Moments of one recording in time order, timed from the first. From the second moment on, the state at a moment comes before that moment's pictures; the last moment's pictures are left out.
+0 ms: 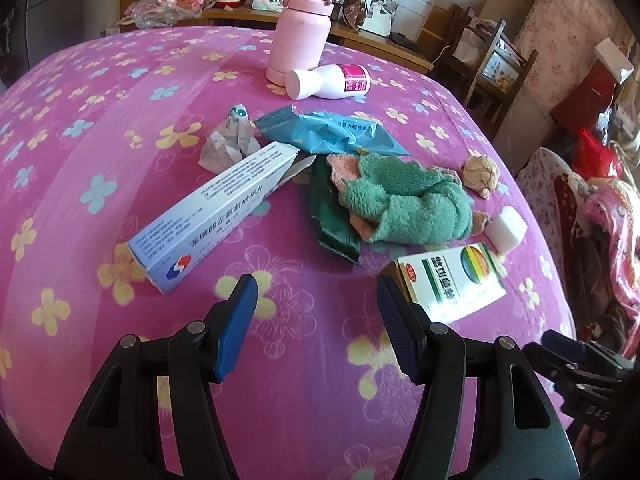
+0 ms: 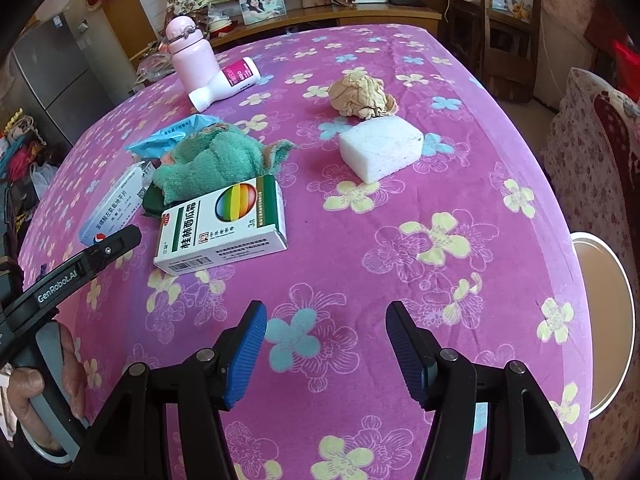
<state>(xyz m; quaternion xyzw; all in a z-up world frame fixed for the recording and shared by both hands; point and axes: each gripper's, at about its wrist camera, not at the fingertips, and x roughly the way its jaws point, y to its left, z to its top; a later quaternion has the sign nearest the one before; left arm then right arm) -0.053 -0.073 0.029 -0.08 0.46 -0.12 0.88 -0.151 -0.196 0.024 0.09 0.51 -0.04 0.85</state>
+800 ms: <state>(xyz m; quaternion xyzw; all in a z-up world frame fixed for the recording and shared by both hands) -0.085 -0.135 0.021 -0.03 0.47 -0.20 0.86 -0.170 -0.243 0.037 0.13 0.49 -0.09 0.86</state>
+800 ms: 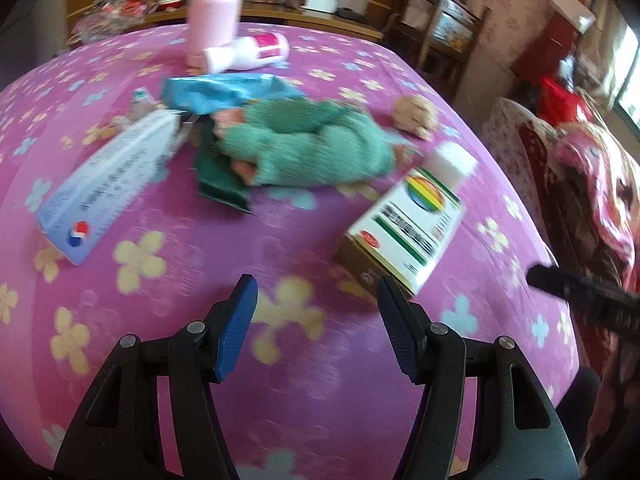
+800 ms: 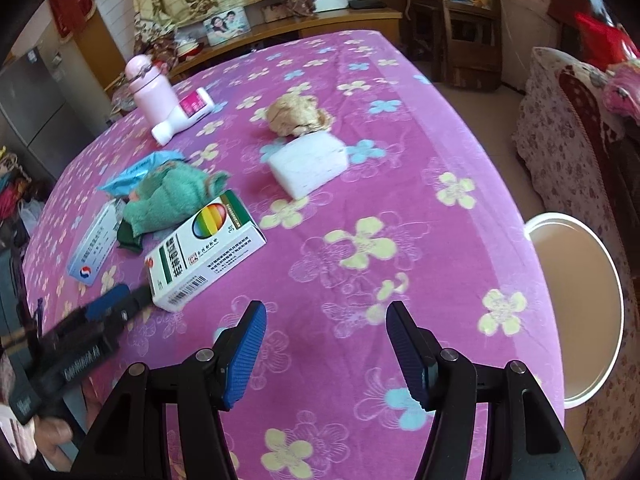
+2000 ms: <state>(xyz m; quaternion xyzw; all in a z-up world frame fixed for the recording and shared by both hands) -0.097 -0.025 0.058 -0.03 0.43 -0.14 0.89 -0.134 -0.179 0.020 0.16 0.50 -0.04 0.85</state>
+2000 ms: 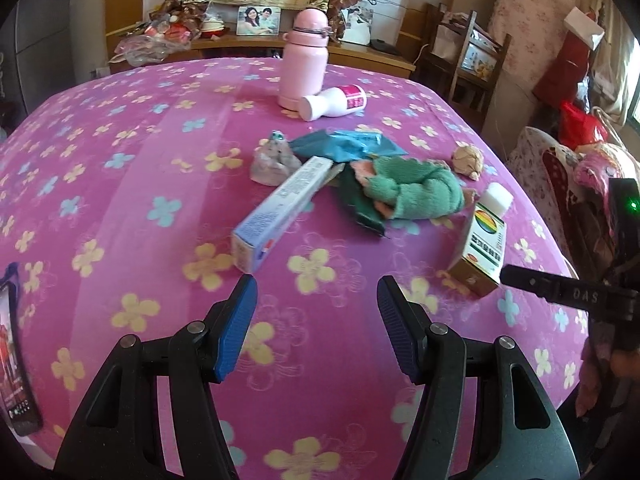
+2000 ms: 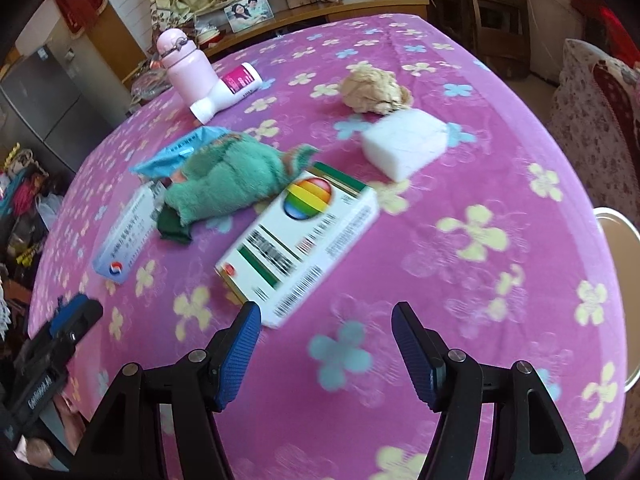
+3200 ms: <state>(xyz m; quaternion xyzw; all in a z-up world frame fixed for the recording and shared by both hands) -0.016 -0.025 0.024 -0.02 0.48 -0.10 0.87 -0.079 -0.202 0.003 0.06 0.52 -0.08 0.85</state>
